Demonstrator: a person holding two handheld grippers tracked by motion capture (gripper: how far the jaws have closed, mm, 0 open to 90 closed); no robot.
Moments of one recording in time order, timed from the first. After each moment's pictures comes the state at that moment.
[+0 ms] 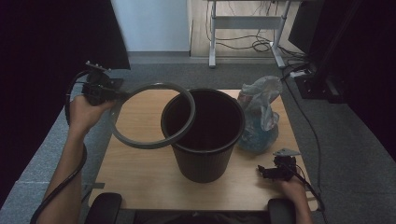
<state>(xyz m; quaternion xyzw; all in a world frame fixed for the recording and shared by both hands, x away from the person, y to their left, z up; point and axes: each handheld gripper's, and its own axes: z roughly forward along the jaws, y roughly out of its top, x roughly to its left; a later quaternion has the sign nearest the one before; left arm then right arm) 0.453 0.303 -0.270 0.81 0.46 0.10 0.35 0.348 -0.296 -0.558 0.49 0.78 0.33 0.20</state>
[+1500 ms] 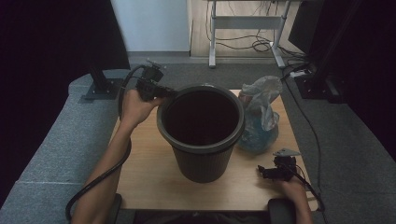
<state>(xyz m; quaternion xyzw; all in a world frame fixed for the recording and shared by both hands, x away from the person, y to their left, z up) 0.467 0.165 -0.269 0.85 0.38 0.08 0.36 0.348 -0.296 -0.558 0.49 0.78 0.33 0.20</state>
